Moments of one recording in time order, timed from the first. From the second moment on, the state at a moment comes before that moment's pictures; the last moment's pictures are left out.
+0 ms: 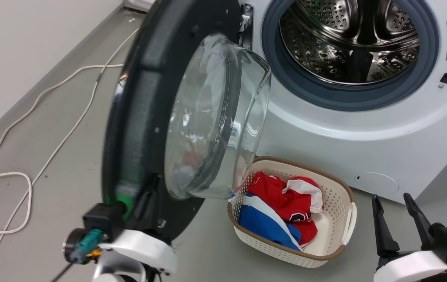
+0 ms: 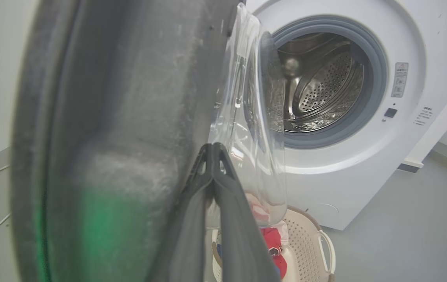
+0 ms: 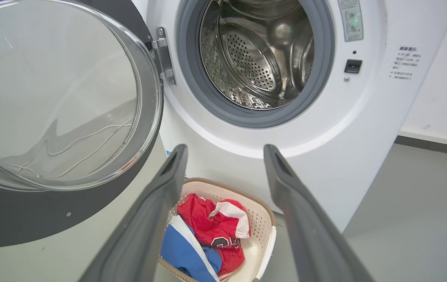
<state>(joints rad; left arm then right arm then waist) -0.05 0.21 -0.34 -0.07 -0.40 0.16 -0.08 0.09 -0.05 -0.07 0.00 0.10 0.13 -0.11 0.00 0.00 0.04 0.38</state>
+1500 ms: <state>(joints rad) -0.48 0.49 -0.01 0.54 -0.60 -0.06 -0.24 -0.02 -0.07 -0.07 -0.02 0.07 0.13 -0.08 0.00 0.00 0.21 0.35</state>
